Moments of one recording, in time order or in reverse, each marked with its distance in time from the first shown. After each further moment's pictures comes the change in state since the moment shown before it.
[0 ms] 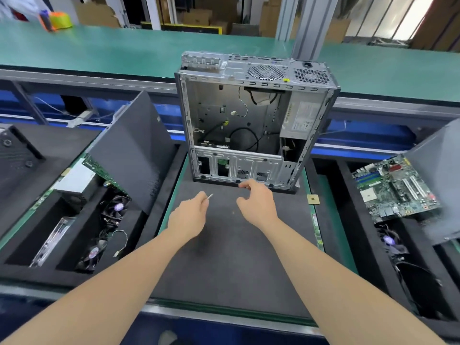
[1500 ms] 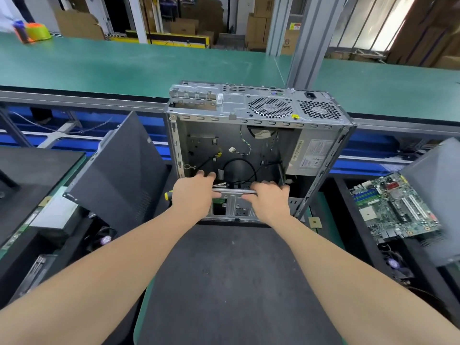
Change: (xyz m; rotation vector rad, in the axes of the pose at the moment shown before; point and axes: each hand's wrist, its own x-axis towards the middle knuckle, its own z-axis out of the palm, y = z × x) left_hand 0.106 0.057 -0.074 0.691 0.101 0.221; right_hand 0.099 0.003 -0.023 -0.640 0.139 -0.145
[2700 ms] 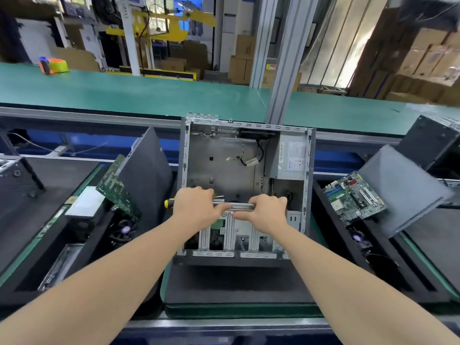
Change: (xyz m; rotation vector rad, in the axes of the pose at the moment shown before) left_hand -0.140 -0.025 -0.027 -0.125 0.315 0.095; right_hand -0.154 -0.059 -0.069 0.060 0.021 0.082
